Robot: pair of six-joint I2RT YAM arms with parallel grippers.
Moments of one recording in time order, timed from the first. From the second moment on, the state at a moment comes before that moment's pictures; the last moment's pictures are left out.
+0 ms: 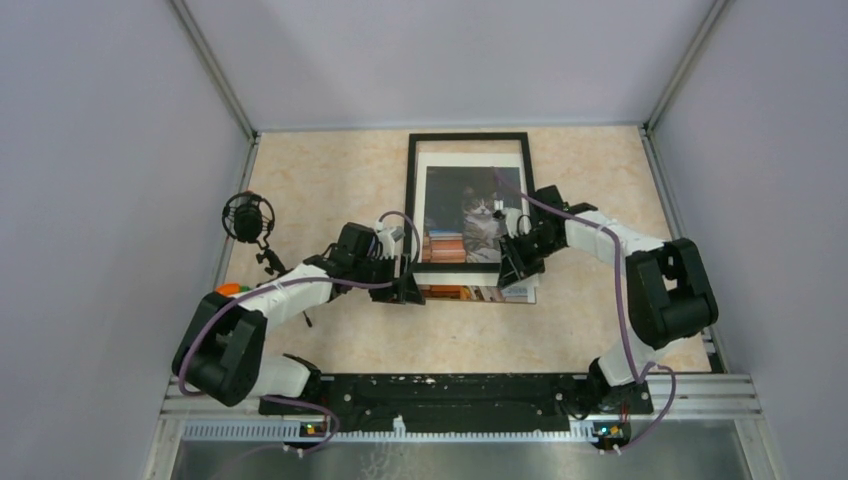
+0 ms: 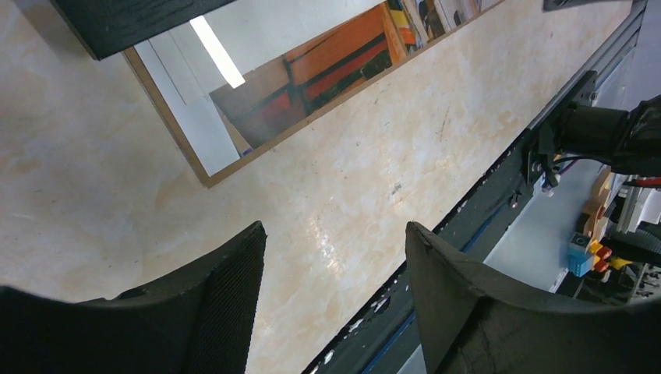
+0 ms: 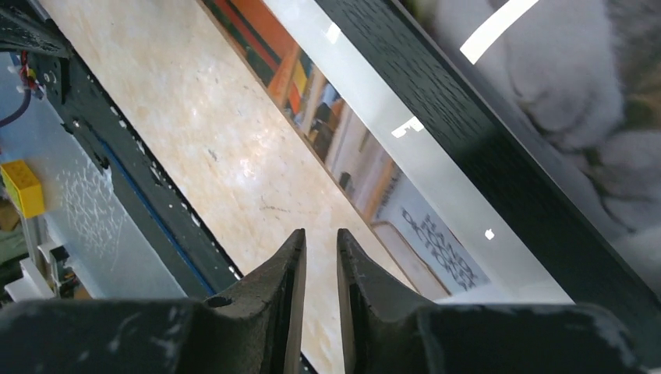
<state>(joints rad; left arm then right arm) -0.46 1.34 0.63 -0.21 0.61 -0.43 0.31 1.62 1.01 -0.71 -0.68 -0.18</state>
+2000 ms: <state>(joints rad) -0.40 1.52 0.68 -0.03 0.51 -0.57 0.54 1.80 1.02 -0.36 -0.60 -0.02</state>
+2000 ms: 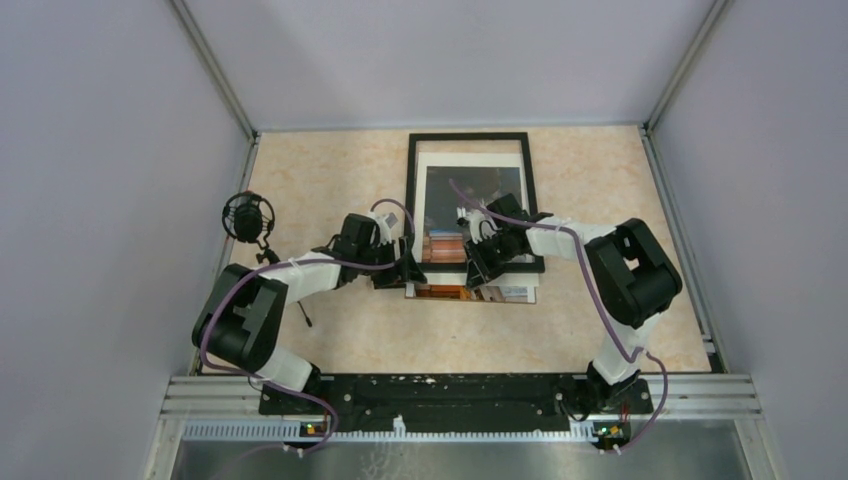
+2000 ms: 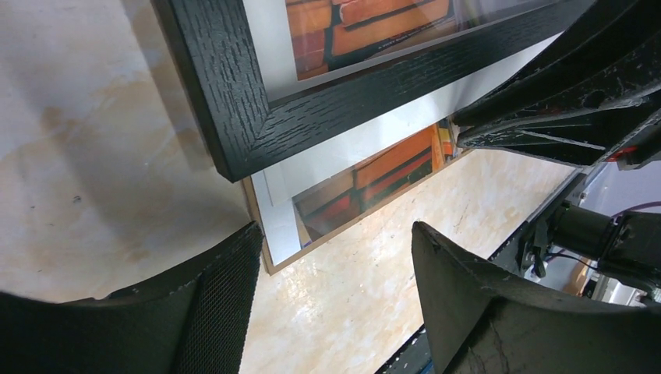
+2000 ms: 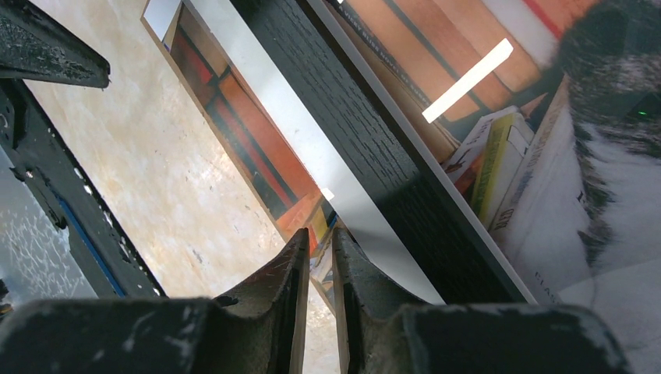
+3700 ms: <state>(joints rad) -0.43 1.50 0.64 -0.05 0.56 -0.50 0.54 1.83 1.04 -0.37 -0.62 -0.01</state>
